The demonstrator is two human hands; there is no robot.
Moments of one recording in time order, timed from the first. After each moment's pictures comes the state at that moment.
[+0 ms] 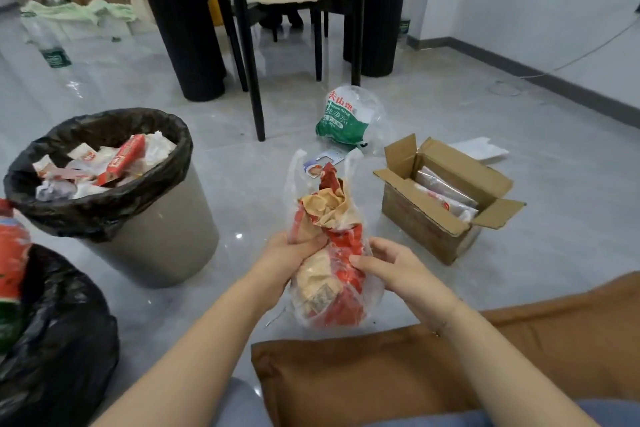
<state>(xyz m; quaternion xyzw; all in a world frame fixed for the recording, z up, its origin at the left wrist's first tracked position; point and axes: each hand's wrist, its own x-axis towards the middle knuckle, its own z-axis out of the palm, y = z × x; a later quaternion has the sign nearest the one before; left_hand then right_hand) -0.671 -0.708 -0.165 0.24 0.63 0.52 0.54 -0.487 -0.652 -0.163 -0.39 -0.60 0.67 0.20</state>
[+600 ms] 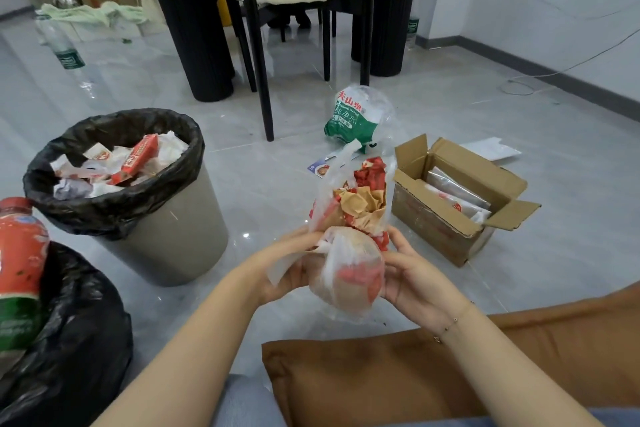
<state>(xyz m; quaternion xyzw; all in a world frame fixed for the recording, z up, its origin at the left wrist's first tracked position) -0.692 -0.716 -0.155 0.32 0.53 0.44 0.65 -0.496 -0.652 -0.170 -0.27 -0.33 0.87 0.26</state>
